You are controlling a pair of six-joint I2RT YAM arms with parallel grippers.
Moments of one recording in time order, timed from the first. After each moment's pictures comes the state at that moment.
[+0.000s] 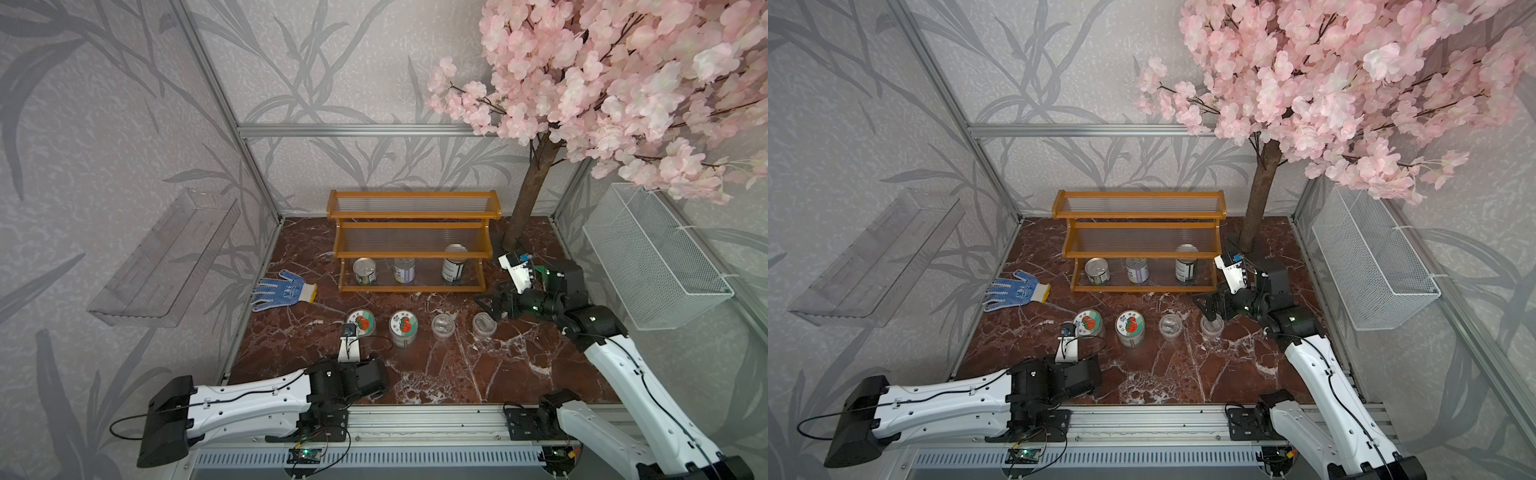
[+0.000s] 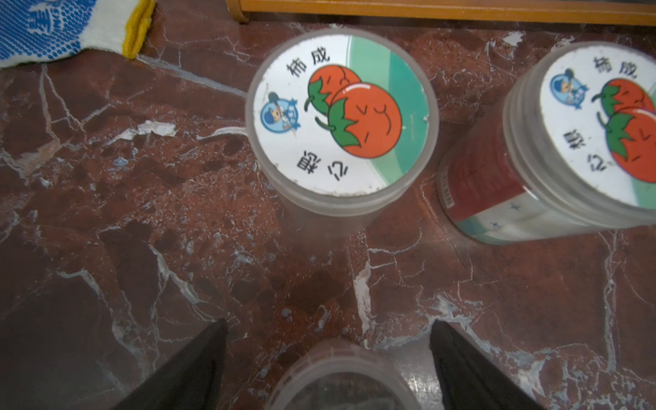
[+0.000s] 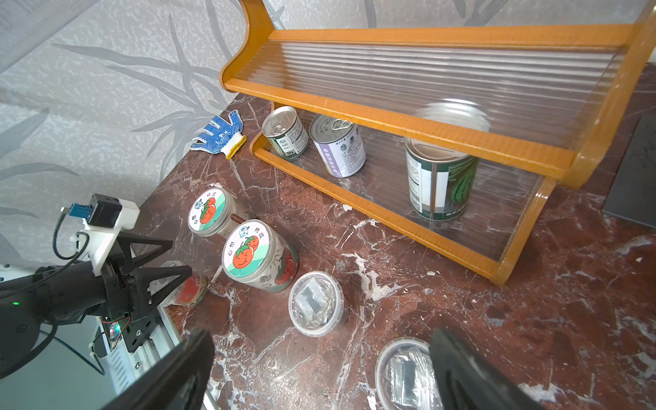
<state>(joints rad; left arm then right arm) -1.24 0.88 0.49 -0.88 -0.69 -1.19 0.24 0.91 0.88 -0.61 -0.56 0.06</state>
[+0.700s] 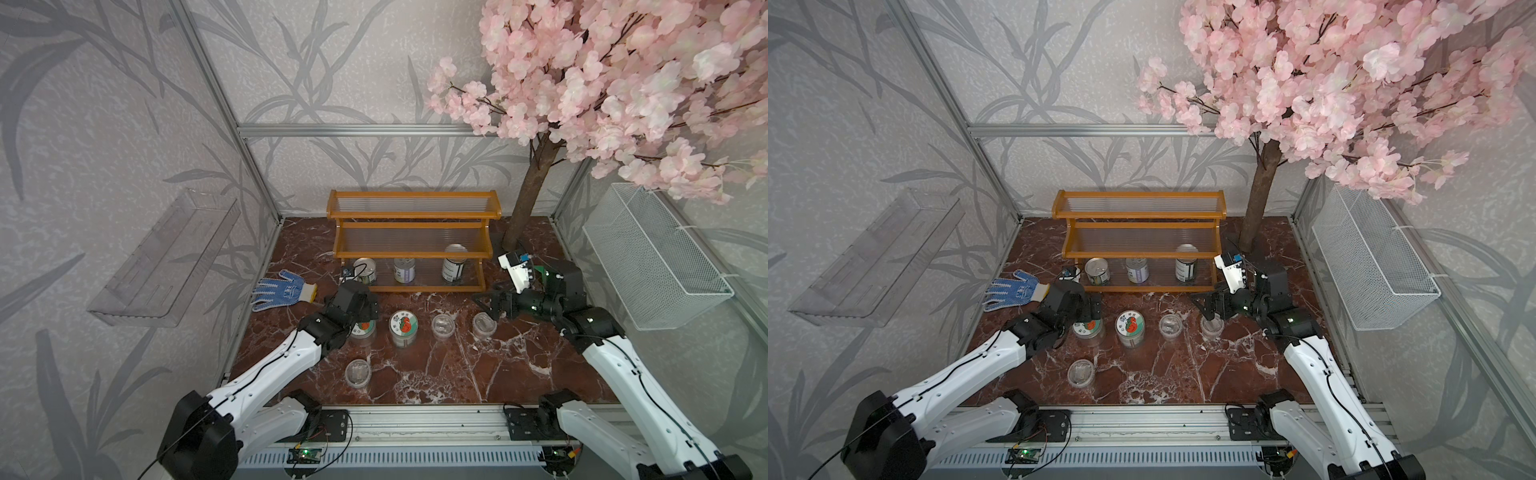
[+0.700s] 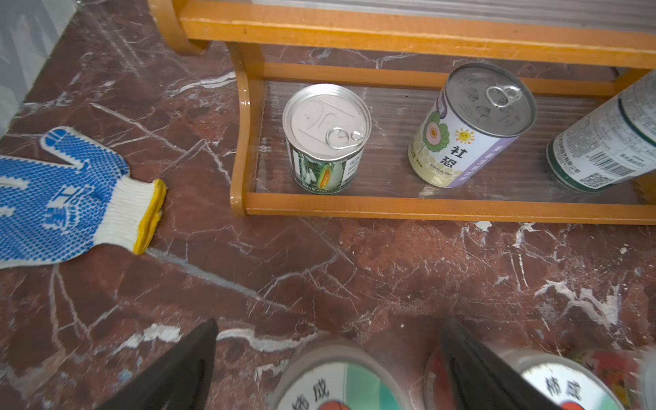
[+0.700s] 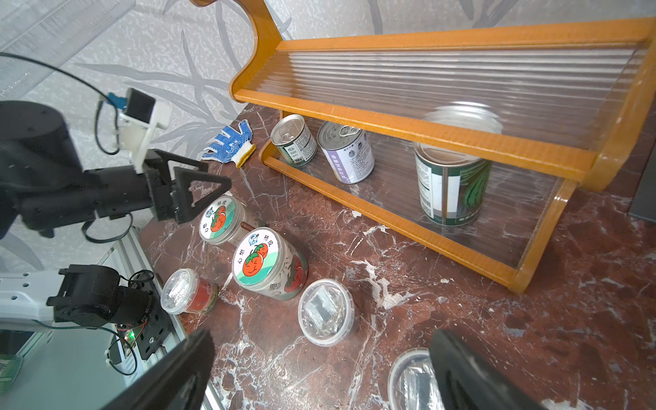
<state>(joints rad) -0.51 1.12 0.68 -0.34 -0.33 -0.40 0.24 0.90 0.85 -0.55 -0.59 0.11</state>
